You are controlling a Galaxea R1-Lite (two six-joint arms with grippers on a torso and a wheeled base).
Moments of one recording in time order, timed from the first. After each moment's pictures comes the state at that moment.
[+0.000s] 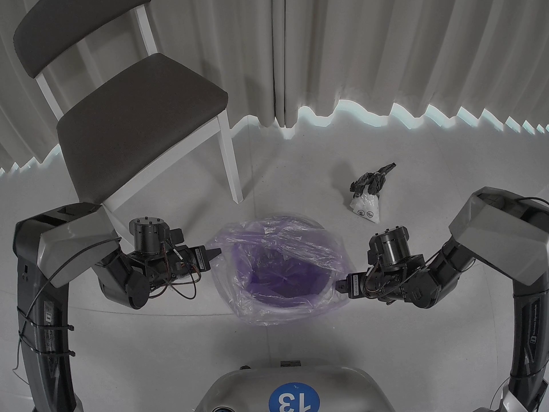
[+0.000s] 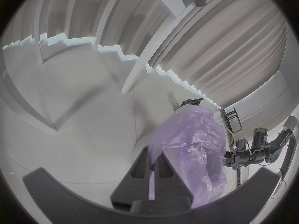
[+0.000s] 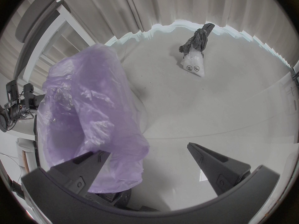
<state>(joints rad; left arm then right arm) -0.19 2.37 -0.97 -0.98 -0.39 -0.35 0.41 2.35 -1.00 -0.57 -0.05 0.29</state>
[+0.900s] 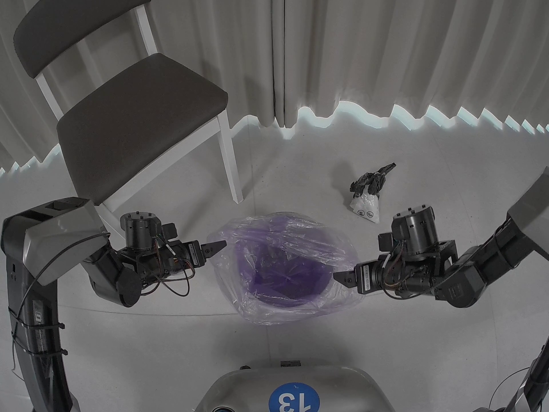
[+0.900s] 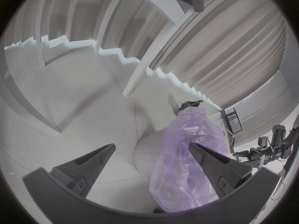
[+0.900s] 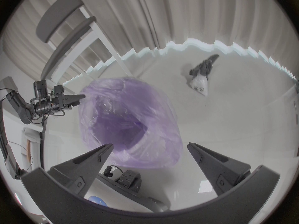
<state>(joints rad) -0.18 2.31 -0.92 -0.98 -0.40 -0.34 0.49 2.03 -0.83 -0.52 -0.05 0.24</state>
